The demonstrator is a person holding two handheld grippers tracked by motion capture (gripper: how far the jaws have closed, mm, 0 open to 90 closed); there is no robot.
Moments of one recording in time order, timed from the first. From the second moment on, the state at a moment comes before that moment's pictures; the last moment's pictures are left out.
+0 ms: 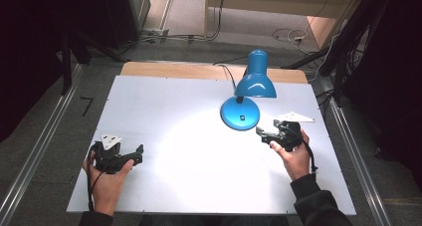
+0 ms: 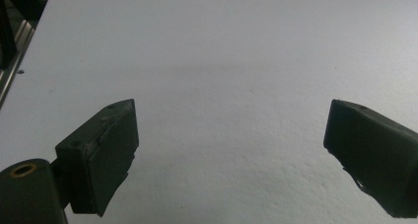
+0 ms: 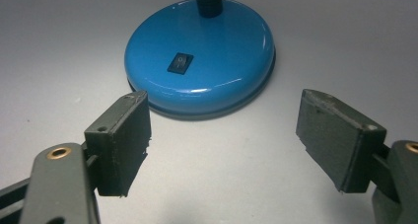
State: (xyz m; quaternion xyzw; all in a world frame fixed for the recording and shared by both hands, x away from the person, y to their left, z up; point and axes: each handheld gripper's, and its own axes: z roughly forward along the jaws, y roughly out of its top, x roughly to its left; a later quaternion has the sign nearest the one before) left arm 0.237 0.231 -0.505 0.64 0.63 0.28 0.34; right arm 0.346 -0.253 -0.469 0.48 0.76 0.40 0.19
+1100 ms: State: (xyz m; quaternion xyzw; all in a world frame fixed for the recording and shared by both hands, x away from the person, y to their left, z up) left arm 0.236 0.231 -0.504 0.64 0.63 0.28 0.34; right arm 0.324 -0.291 -0.467 0.49 0.75 0.40 0.20
